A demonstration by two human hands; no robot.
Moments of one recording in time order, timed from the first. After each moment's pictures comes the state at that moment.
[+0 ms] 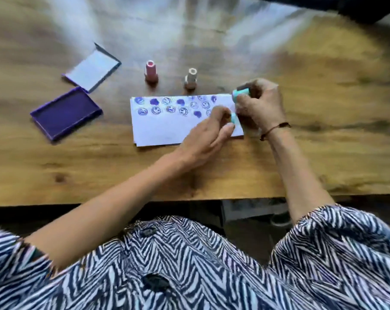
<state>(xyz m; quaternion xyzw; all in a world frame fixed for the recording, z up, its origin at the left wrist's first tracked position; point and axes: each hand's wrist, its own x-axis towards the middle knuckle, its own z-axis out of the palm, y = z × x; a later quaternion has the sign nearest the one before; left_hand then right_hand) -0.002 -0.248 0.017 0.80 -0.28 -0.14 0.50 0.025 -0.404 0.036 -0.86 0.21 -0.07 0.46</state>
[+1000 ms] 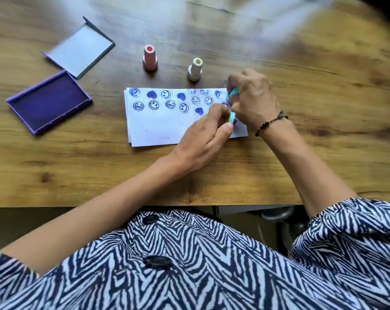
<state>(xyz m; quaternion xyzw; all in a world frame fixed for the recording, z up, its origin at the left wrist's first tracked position) -0.002 -0.245 0.017 0.79 -0.23 -0.18 0.54 0.039 -0.384 0.043 -0.99 0.02 0.00 0.10</state>
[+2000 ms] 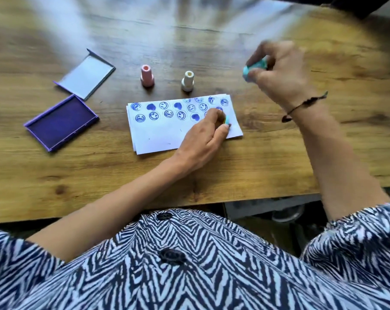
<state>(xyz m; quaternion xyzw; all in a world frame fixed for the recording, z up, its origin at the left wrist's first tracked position) -0.001 -0.245 0.021 0.80 -0.25 -0.17 0.52 0.035 -0.407 0.100 -0.95 0.11 -0.11 0.26</state>
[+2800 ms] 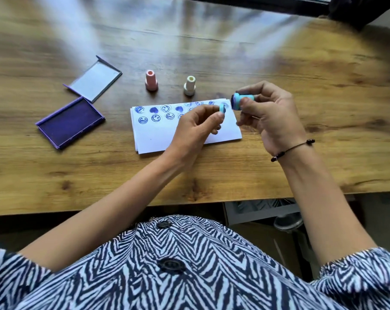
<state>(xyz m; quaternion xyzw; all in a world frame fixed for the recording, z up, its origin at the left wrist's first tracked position) -0.001 -0.240 0.030 0.61 -0.09 -0.19 0.76 -0.026 -0.376 0.090 -0.72 0.18 -0.05 0.67</state>
